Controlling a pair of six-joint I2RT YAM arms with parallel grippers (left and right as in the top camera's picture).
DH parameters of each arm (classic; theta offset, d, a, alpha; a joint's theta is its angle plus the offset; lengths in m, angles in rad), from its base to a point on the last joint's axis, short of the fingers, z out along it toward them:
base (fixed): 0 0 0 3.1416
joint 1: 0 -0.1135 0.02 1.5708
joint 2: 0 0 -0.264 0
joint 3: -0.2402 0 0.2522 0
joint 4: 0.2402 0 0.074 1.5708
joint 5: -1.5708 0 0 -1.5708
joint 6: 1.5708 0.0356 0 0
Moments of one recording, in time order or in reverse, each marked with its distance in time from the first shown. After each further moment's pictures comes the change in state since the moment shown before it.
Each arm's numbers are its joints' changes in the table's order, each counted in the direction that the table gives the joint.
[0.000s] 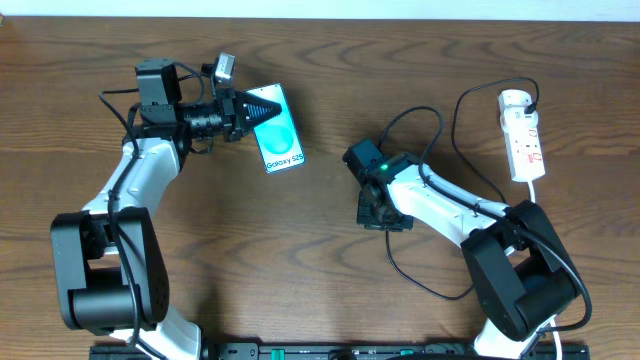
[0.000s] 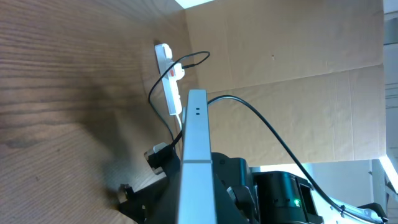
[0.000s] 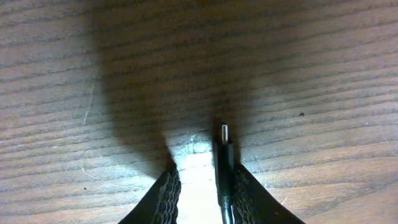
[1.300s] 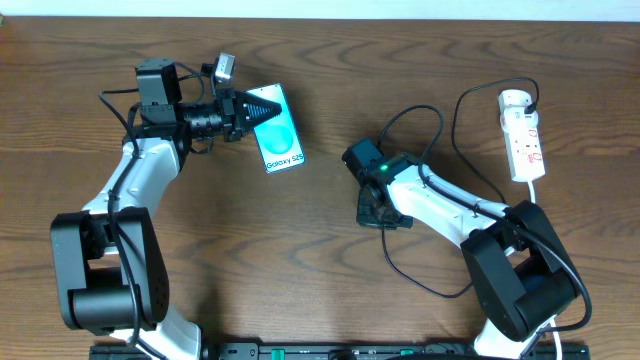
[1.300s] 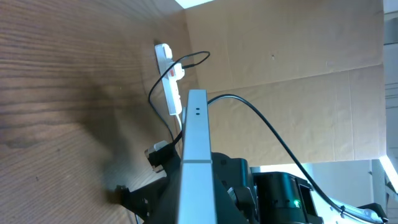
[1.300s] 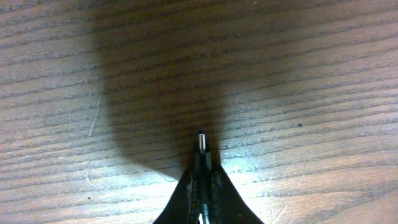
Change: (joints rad) left arm 0.000 0.000 0.000 0.000 0.000 0.000; right arm 0.000 0.000 0.003 -0.023 -0.023 0.002
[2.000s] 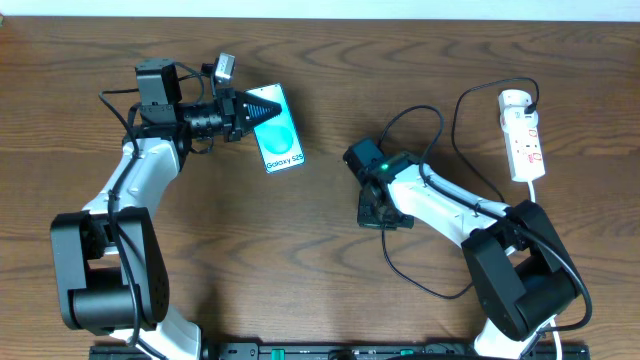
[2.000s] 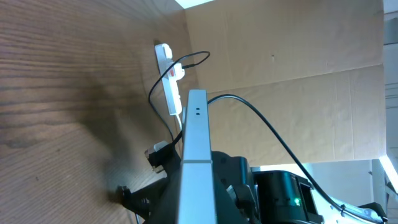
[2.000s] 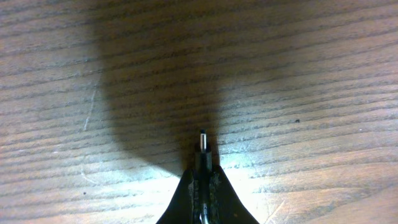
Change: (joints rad) left arm 0.000 0.000 0.000 0.000 0.000 0.000; right arm 0.006 -0.001 -0.005 0.019 0.014 -0.013
